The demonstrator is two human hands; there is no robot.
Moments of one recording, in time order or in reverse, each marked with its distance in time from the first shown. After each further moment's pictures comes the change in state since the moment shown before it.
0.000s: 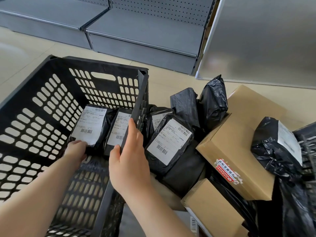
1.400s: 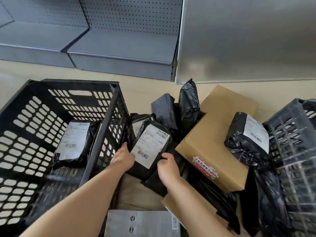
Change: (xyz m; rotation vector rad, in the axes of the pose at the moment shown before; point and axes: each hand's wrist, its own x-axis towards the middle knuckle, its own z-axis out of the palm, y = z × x) left_hand -0.172 0.032 0.153 0.851 -0.273 0.337; right_hand 0.002 0.139 -0.095 0.249 0.022 0.728
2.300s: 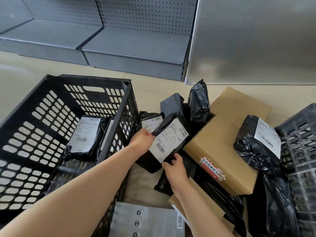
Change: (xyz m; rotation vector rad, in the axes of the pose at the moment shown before) left_hand -0.040 0.055 -0.032 -0.329 0.020 0.183; right_hand 0.003 0.019 0.007 0.255 -0.044 0.004
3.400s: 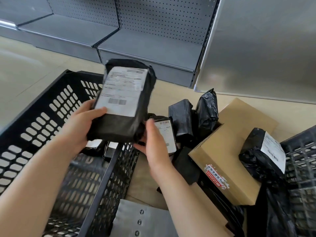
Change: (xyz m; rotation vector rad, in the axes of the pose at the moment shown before) left_hand -0.074 -0.026 -0.170 -0.815 0.187 0.120; right_hand -0.065 -0.097 0.076 0.125 -0.305 -0.329
